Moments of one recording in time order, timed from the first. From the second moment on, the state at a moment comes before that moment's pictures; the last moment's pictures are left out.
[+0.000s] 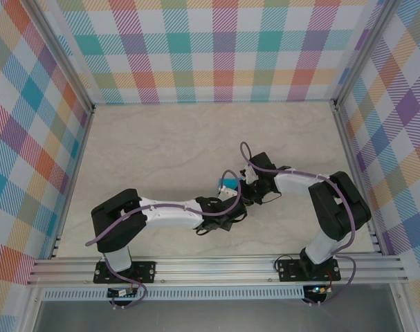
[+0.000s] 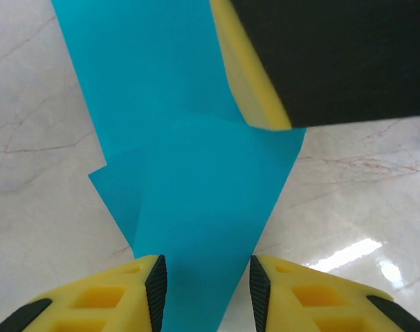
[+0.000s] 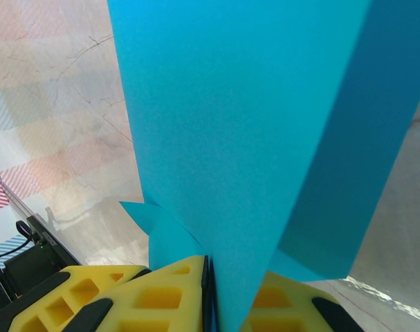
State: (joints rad) left arm -1.19 1.77 1.05 -0.45 -0.38 -0.68; right arm 0.50 1.66 0.82 -0.36 -0.65 0.63
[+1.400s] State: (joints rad) left arm -1.22 1.68 0.91 -0.31 -0.51 -0.61; right arm 0.50 1.66 0.83 -0.34 -0.68 0.69
